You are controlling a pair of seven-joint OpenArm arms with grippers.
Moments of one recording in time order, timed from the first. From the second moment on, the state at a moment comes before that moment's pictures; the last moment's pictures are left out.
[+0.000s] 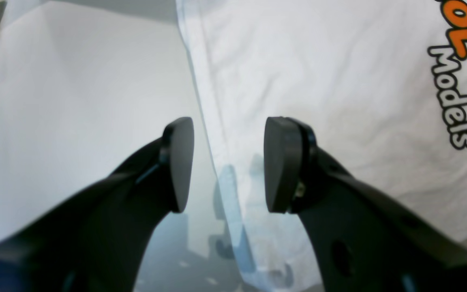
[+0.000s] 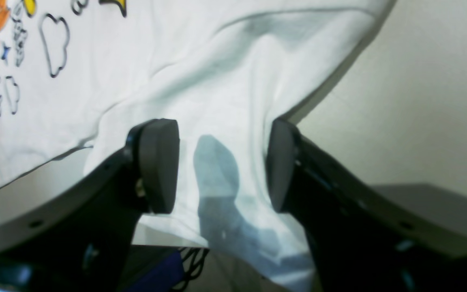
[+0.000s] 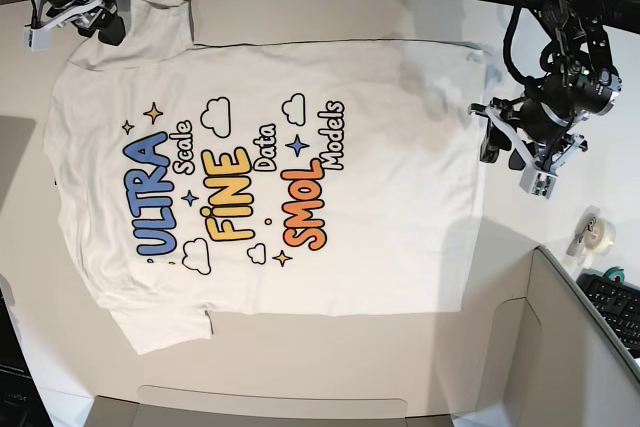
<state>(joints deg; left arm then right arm) 7.8 -20.1 -17.3 112.6 -30.4 -18.6 65.0 -32.0 6.9 45.3 98.2 52.6 27.8 -59.1</state>
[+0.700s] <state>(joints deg) 7.9 -20.2 -18.1 112.6 -30.4 -18.6 65.2 -30.0 6.6 45.0 89.7 57.6 30.3 -57.6</state>
